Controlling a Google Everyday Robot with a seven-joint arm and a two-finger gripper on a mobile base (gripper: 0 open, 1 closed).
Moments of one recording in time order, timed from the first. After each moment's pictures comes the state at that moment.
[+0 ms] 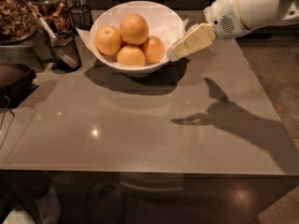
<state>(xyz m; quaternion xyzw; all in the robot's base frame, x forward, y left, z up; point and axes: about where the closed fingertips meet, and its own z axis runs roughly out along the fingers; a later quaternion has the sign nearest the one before) 0.604 -0.106 0.988 -0.44 0.77 0.15 0.44</state>
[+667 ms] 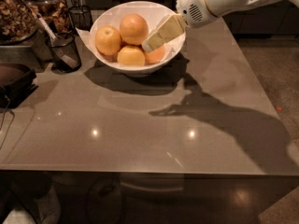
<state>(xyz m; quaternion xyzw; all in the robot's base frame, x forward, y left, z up) 0.637 -0.047 0.997 -0.47 0.75 0.15 0.43</state>
